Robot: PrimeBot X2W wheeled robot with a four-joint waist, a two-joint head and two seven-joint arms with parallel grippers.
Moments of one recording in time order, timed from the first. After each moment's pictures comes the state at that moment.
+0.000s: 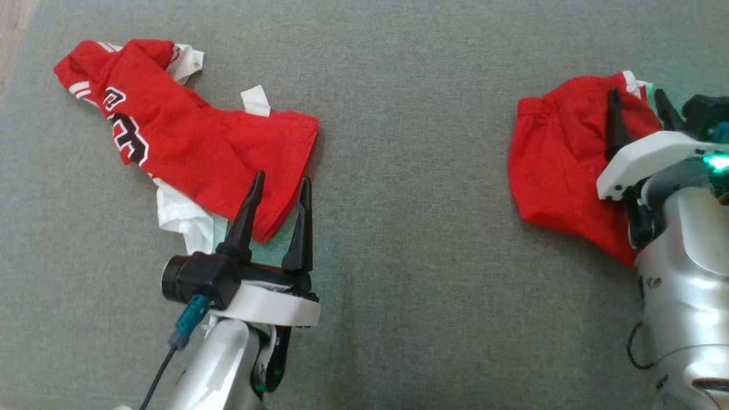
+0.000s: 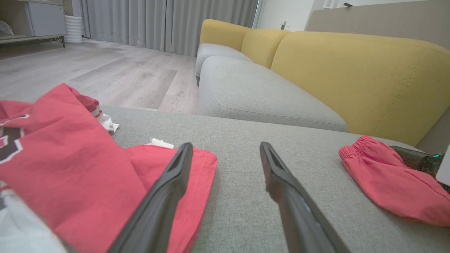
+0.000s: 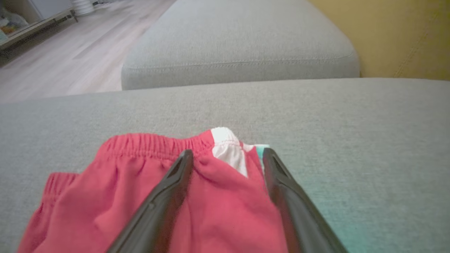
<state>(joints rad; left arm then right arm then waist) -0.26 0.05 -0.38 0.24 -0.33 -0.01 -0.26 -0.69 -0.11 -0.20 0.82 -0.03 0.13 -0.05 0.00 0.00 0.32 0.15</state>
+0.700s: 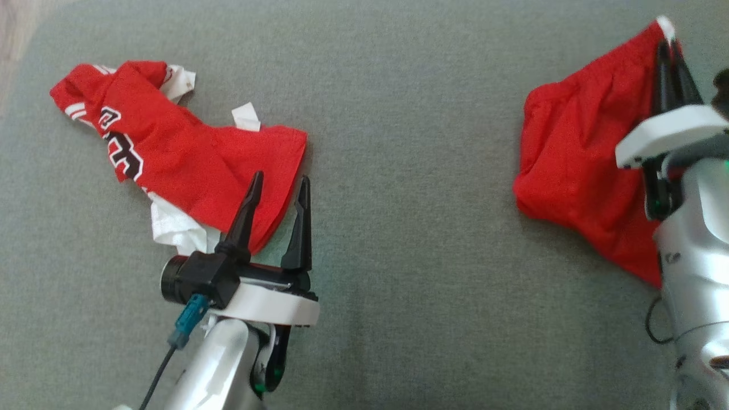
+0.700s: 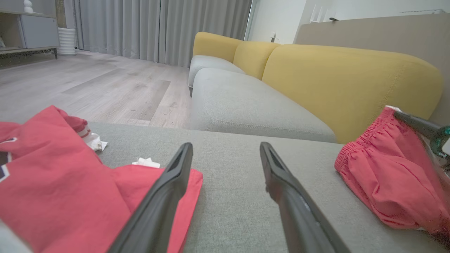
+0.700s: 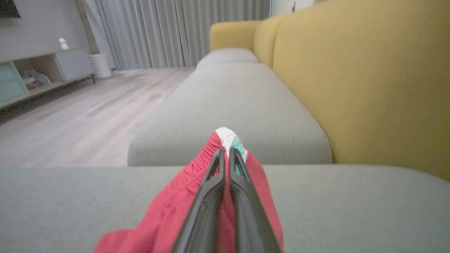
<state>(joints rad) -0.27 0.05 -0.39 0.24 -0.33 0.00 -0.26 -0.77 -0.17 -0.13 0.91 0.04 0.13 -0.24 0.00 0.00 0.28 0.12</state>
